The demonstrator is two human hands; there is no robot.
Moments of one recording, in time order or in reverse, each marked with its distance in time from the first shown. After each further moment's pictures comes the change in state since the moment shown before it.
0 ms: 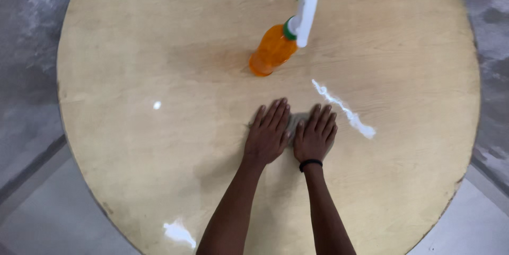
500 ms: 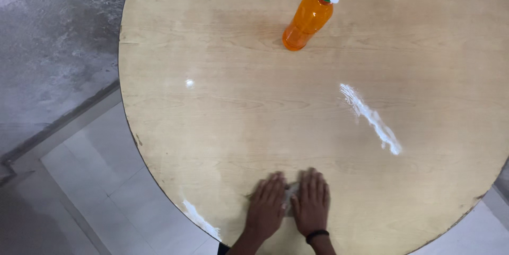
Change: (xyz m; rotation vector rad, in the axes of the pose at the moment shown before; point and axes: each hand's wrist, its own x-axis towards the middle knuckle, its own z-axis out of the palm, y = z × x) left_hand -0.247 0.128 0.021 0.005 -0.214 -0.205; right_hand -0.223 0.084 -0.034 -0.054 -0.214 -0.517
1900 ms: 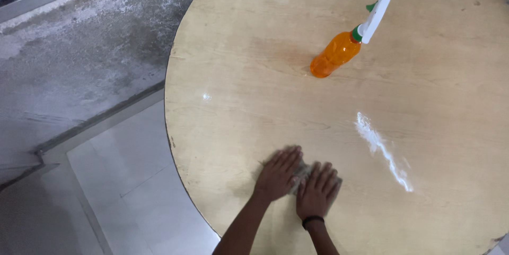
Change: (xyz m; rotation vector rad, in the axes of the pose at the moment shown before) left_hand 0.090 -0.071 -0.050 0.015 0.134 0.071; right_hand 0.076 -0.040 0.009 0.032 0.172 0.196
